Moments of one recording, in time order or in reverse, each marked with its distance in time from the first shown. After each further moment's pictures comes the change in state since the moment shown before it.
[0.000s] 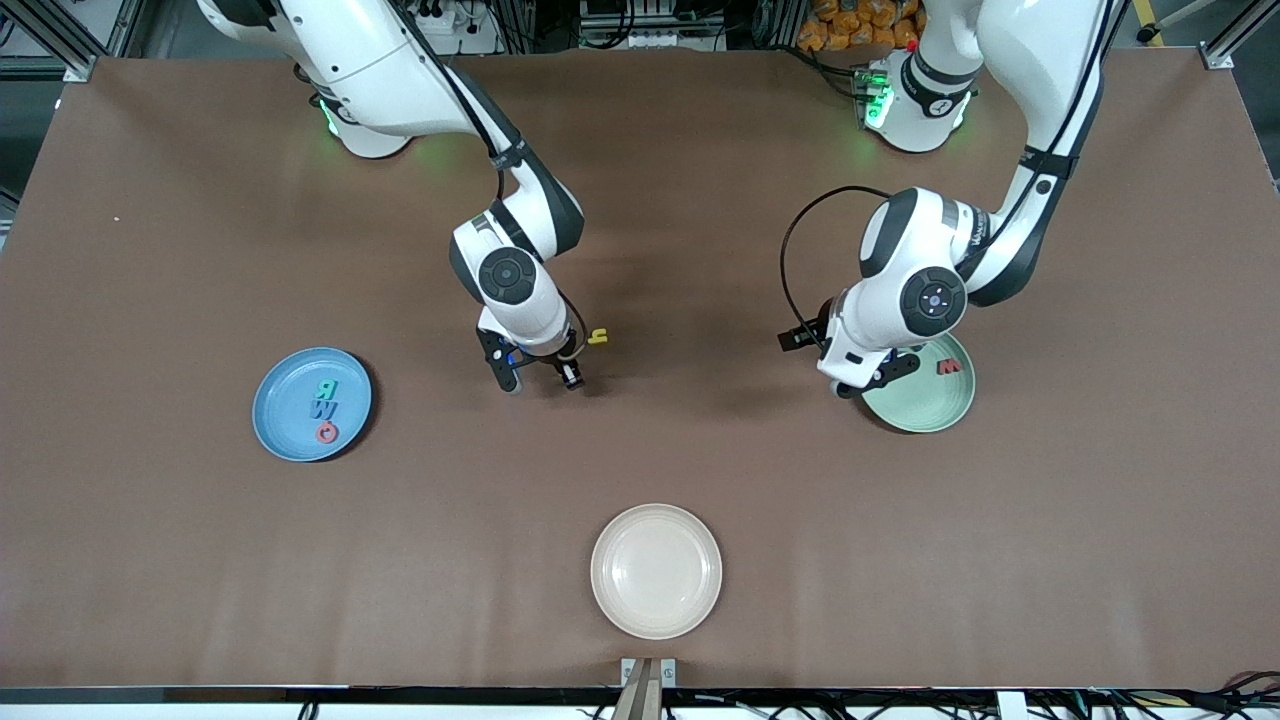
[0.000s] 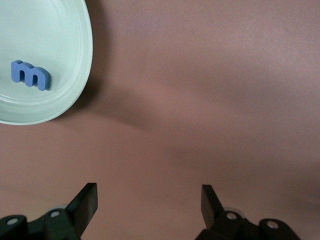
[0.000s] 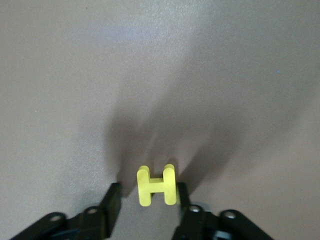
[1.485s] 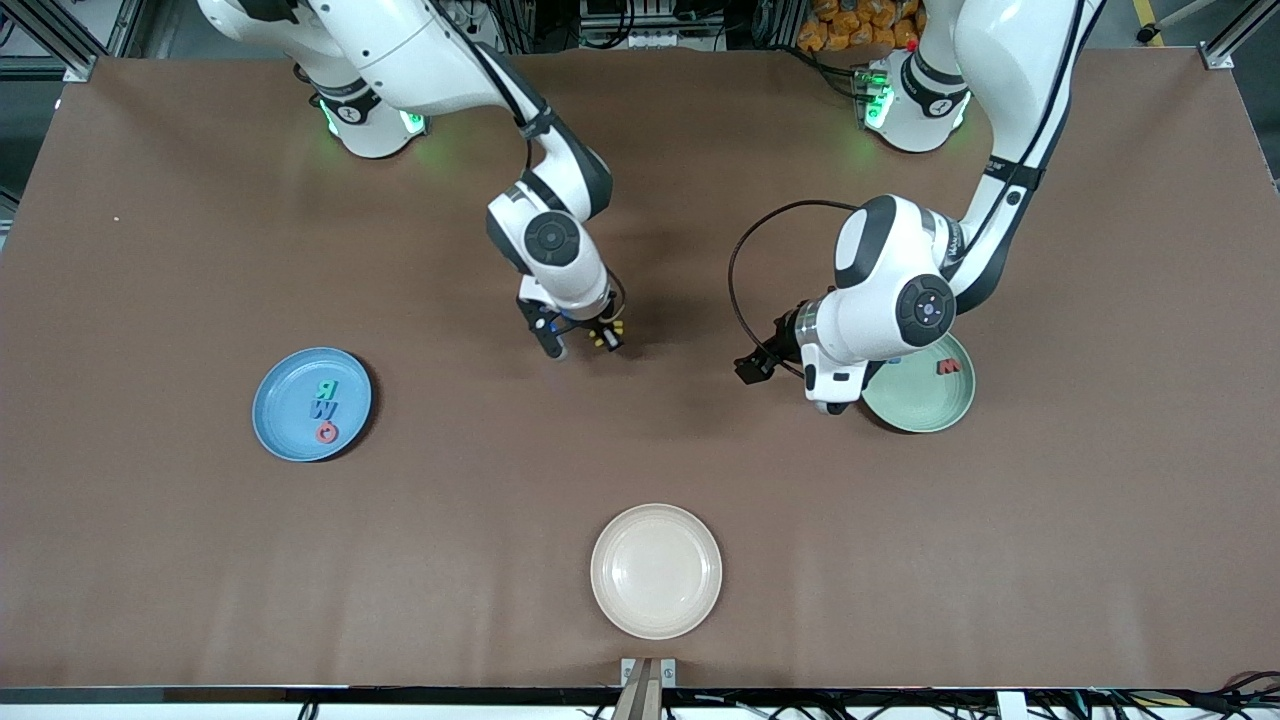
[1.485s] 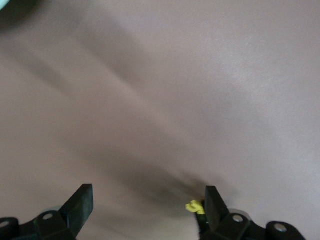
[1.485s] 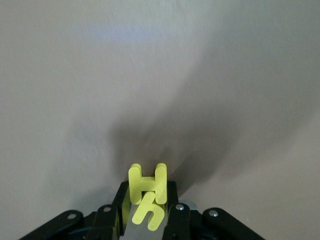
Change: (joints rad) left arm -0.058 0.071 -0.001 0.148 -0.205 0.061 -0.339; right arm 0.044 -0.009 0.105 -0.023 -0.019 0.016 0.059
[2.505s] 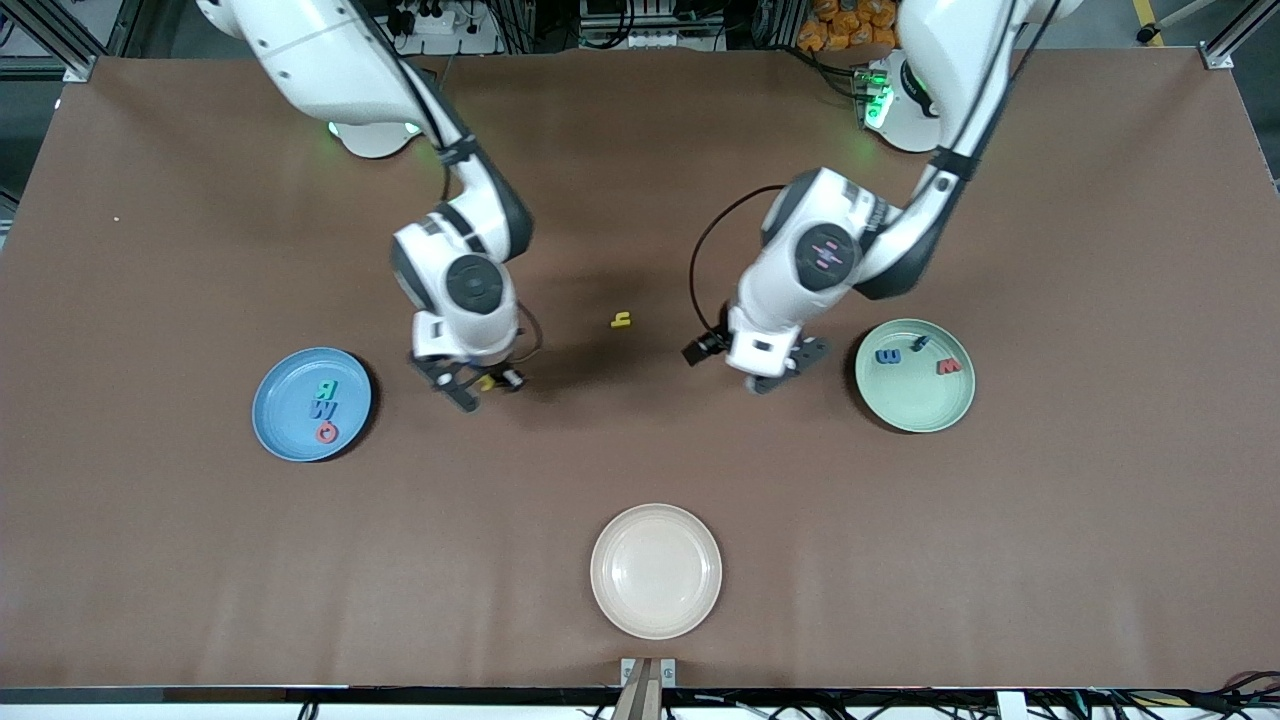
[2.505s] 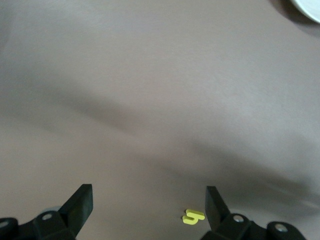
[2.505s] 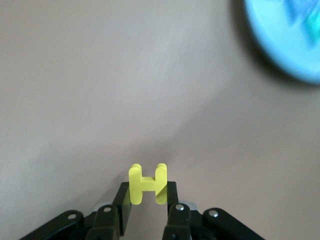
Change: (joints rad) left arm -0.196 0.025 0.010 0.008 0.272 0.175 -0.008; right arm -0.162 -0.121 -0.182 0.004 -0.309 -0.279 -0.493
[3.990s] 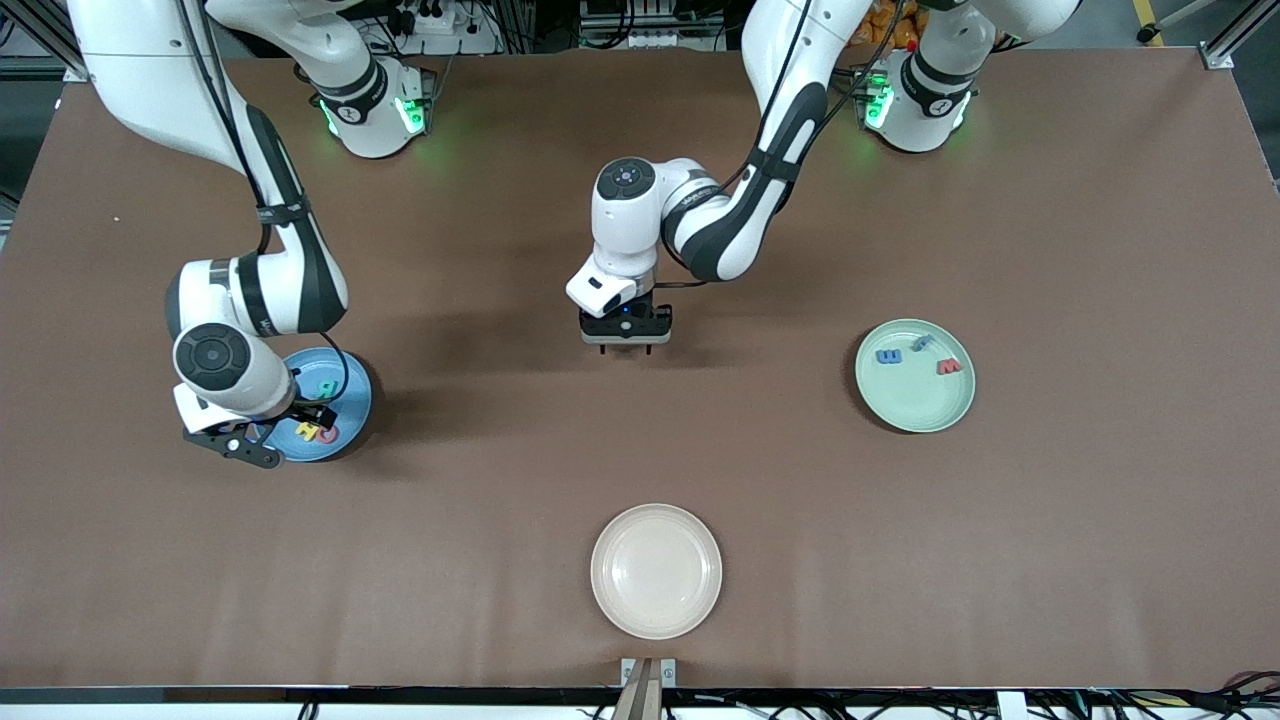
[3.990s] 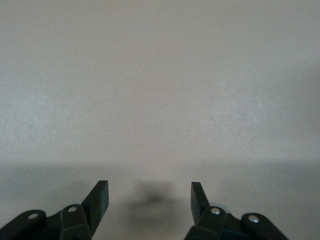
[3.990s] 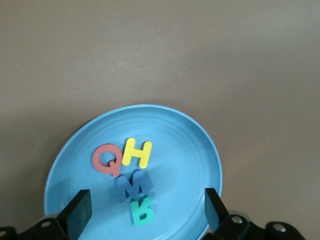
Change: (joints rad) left arm -0.473 0.273 0.259 0.170 0.307 0.230 -0.027; right arm -0.251 -0.015 -0.173 -0.008 -0.026 -0.017 -0.689
